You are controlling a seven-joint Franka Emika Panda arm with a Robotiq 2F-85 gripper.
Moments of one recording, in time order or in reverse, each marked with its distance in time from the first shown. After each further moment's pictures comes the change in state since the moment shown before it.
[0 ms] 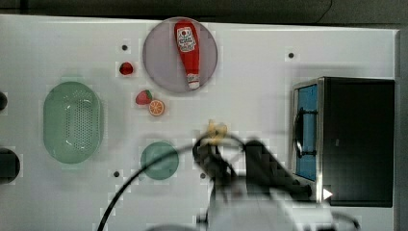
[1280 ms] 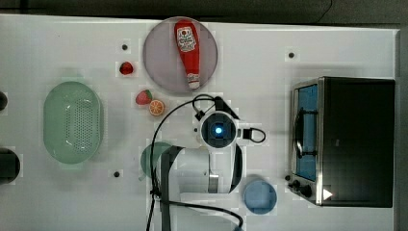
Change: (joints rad) arm -0.005 0.796 0.028 -0.287 -0.005 0.922 0.007
